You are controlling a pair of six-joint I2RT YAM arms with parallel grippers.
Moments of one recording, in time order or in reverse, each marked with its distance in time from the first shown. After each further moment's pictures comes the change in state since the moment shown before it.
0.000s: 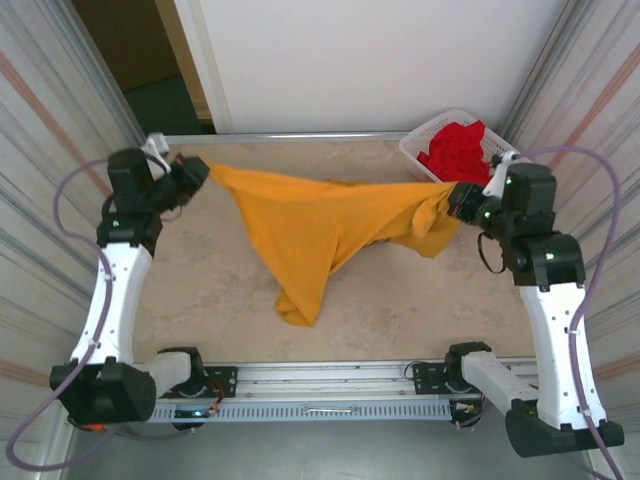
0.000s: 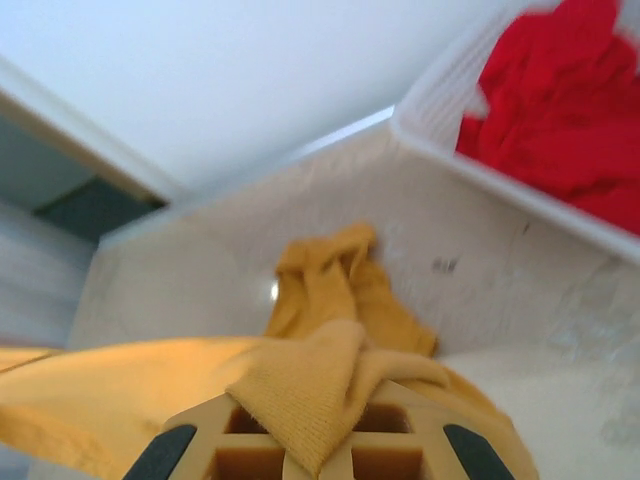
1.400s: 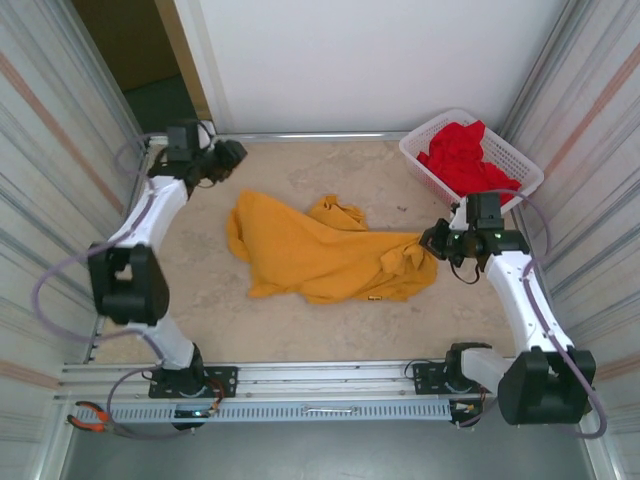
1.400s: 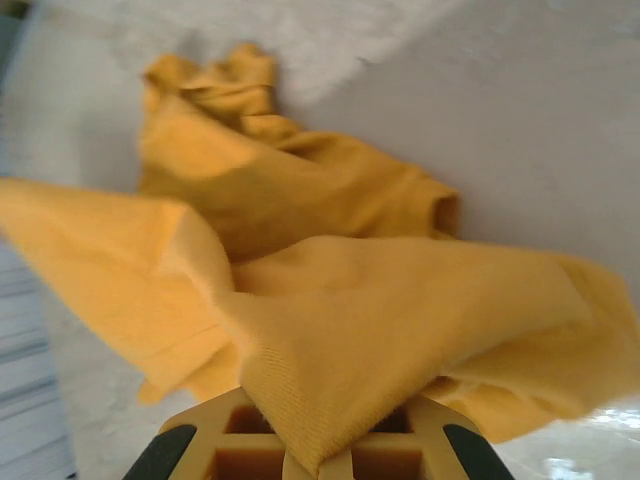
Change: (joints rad) left arm -0.121 0.574 0.197 -0.006 -0.013 0.042; right arm -0.049 0.159 -0.545 0.158 -0.285 0.077
